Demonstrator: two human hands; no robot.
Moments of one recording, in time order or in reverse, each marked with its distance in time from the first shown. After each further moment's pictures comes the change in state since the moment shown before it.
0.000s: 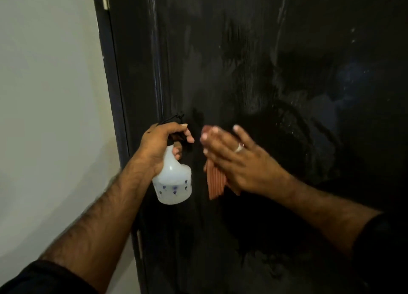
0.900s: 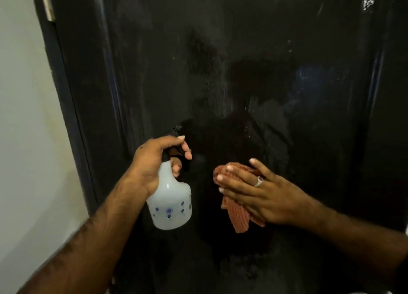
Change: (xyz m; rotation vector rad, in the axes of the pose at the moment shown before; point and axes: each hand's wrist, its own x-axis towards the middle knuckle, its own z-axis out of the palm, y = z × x) left_hand -0.014 -0.009 0.067 0.004 -0.207 -0.067; right_hand -0.132 0.020 0.010 -0.049 -0.045 -0.068
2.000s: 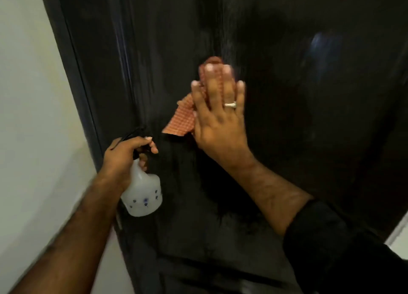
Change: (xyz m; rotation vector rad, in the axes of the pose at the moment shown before) left_hand -0.022 -0.094 -0.098 0.045 0.320 0.016; right_hand 0.159 -0.044 -0.014 0.412 0.255 0.789
